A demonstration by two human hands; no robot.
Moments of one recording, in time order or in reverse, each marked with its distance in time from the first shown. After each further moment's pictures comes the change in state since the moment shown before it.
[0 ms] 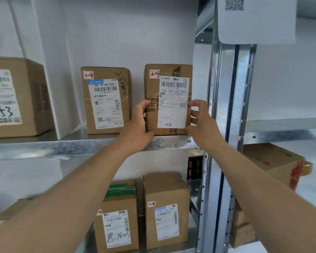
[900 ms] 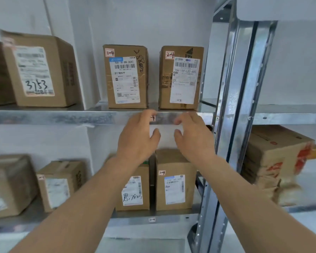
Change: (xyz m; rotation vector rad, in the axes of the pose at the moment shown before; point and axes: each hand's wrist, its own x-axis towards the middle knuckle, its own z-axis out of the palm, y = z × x) left_hand -0.099 0.013 0.008 0.435 0.275 -0.037; right_hand -0.085 -0.012 0.048 -0.506 0.125 -0.332
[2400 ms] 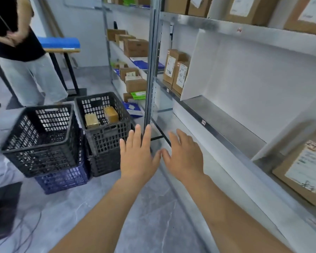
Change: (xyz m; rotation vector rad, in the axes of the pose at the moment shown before) left_hand -0.444 -0.438 -0.458 0.827 0.117 -1.163; right_hand -0.239 -0.734 0.274 0.550 -0.746 -0.747
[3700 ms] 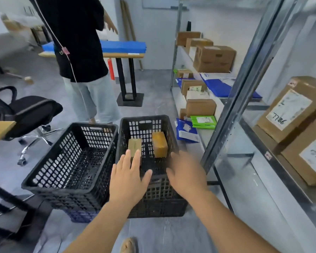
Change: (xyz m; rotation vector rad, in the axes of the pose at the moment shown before) left_hand 0.349 -0.269 0.088 0.188 -0.098 -0.498; right_hand 0.429 -0.094 0.263 0.138 -0.412 -0.346
